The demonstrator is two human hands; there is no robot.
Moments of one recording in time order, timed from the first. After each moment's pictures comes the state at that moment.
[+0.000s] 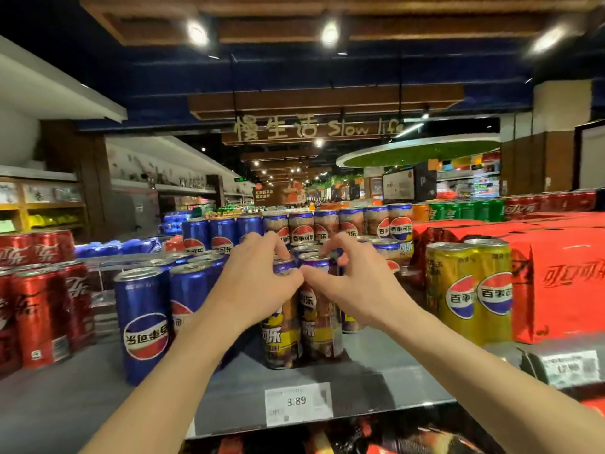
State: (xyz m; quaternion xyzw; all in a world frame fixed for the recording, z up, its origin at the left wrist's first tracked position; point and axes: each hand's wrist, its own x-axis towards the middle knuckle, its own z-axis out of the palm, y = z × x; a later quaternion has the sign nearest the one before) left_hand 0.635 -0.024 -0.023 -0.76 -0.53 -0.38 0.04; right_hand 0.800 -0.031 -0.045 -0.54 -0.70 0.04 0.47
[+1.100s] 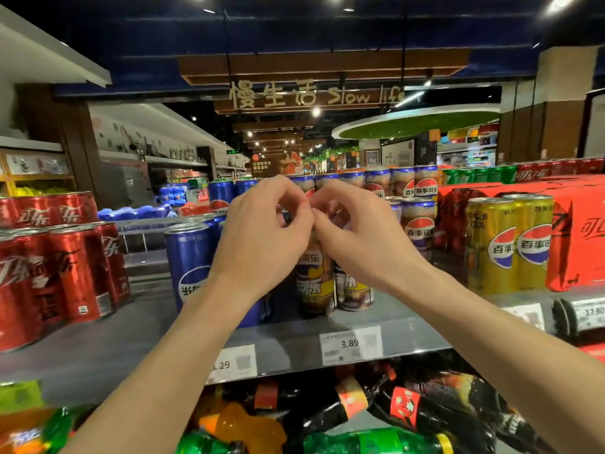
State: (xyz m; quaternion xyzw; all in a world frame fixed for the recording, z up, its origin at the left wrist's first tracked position) left_hand 0.577 -0.052 -0.030 -0.75 -0.37 -0.55 0.04; right_hand 0.726 -0.058 -0.039 -0.42 -0.74 -0.03 0.52
